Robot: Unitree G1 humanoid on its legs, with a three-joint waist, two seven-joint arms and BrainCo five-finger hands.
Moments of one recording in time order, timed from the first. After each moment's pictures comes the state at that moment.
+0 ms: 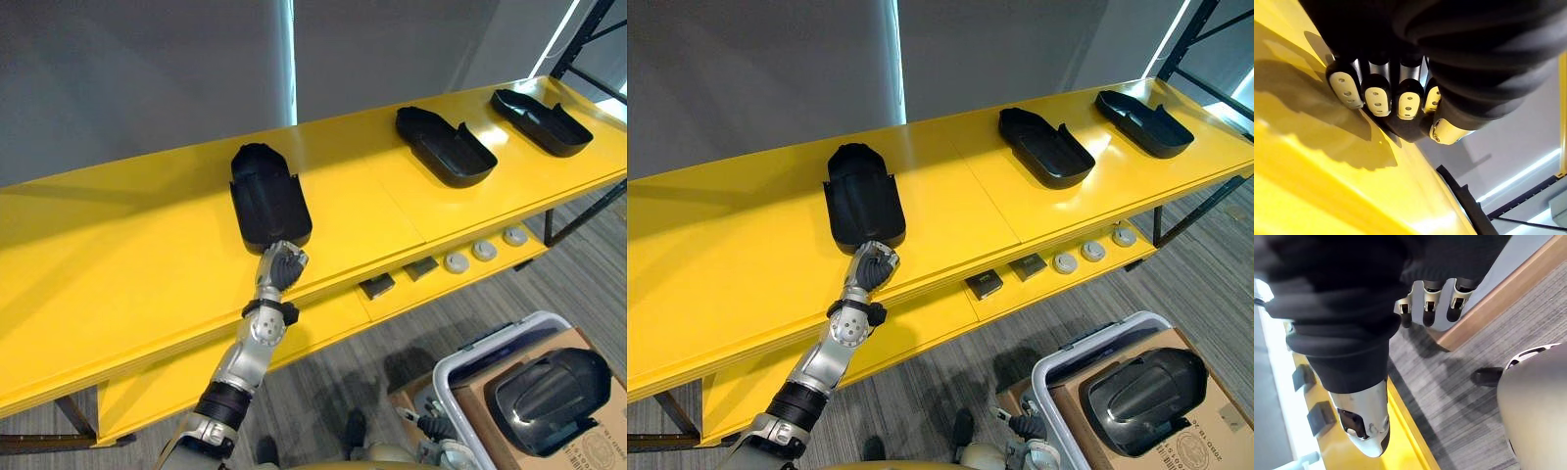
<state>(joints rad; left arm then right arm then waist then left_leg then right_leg) -0.32 0.12 -0.22 0.36 0.50 0.00 0.31 0.14 -0.01 -0.15 0.88 0.11 -0.11 -0.08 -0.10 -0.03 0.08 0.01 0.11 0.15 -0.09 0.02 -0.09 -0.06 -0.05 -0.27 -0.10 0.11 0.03</state>
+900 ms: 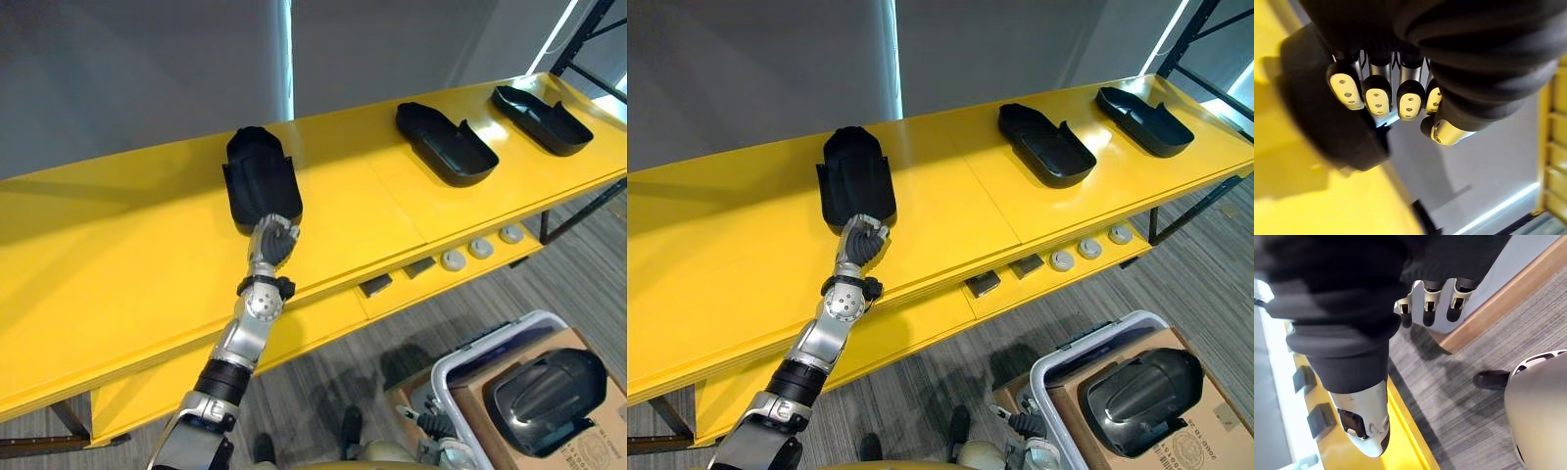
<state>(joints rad) -0.28 0.14 -0.18 -0.16 0.37 -0.07 0.33 0.14 -0.01 -0.15 0.88 0.11 -0.11 -0.09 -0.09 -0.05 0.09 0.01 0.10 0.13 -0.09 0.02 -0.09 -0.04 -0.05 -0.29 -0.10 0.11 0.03</state>
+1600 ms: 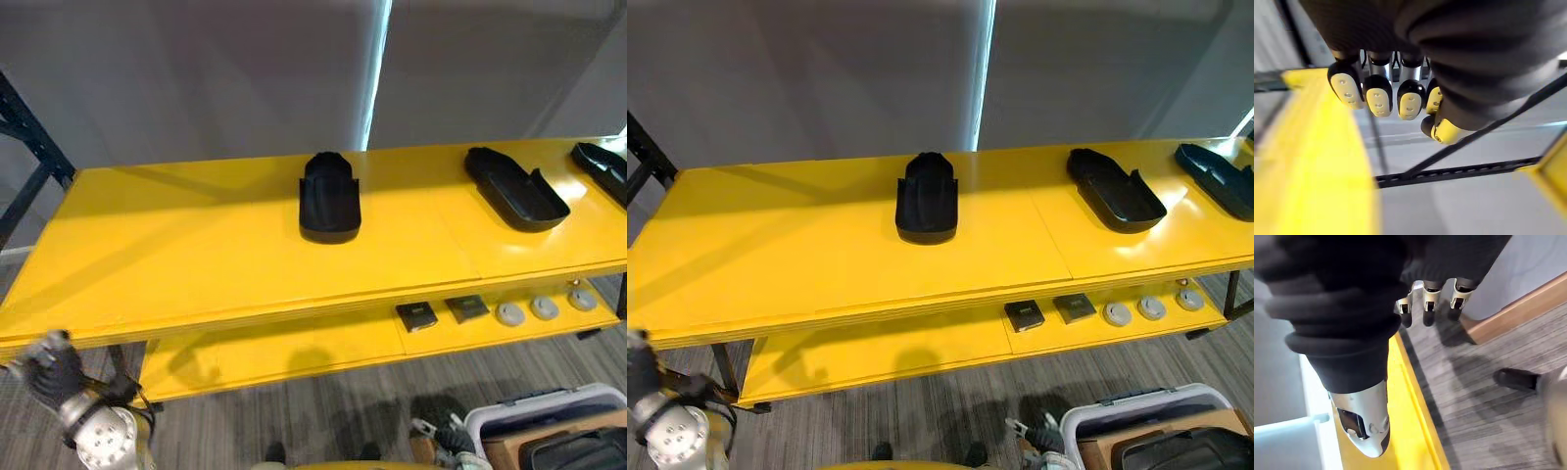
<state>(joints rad) 0.34 -0.01 0.45 0.17 -0.07 -0.13 0.37 0.19 -0.03 -0.18 0.79 0.10 -0.10 -0.09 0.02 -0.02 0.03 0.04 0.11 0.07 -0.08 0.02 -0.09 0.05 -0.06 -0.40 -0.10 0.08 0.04</state>
